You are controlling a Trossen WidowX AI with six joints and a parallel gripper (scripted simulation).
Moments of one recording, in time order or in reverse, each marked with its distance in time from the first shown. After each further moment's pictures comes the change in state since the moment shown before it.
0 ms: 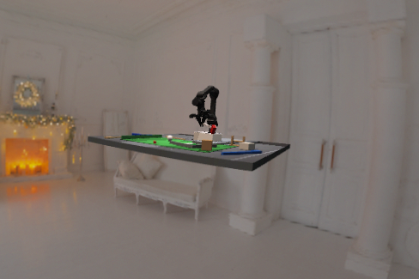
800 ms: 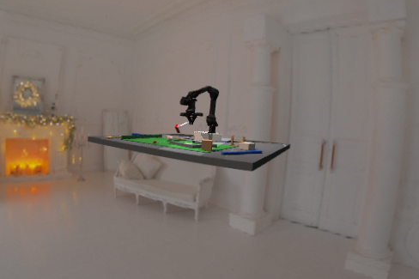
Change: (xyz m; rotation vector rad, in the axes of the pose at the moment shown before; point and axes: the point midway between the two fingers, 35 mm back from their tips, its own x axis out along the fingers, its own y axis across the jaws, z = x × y) arm -0.026 -0.050 -0.110 0.732 0.060 -0.078
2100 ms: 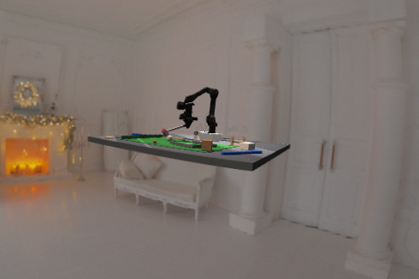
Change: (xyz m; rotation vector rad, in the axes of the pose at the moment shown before) arm 0.030 -0.056 -0.054 0.450 0.034 -0.064
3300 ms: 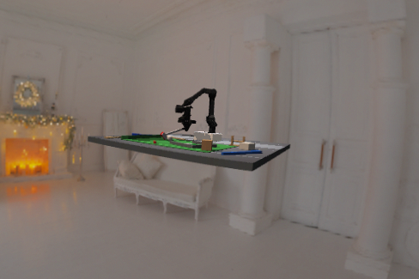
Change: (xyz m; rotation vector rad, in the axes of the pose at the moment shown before) arm 0.027 -0.019 -0.002 0.005 0.007 0.001
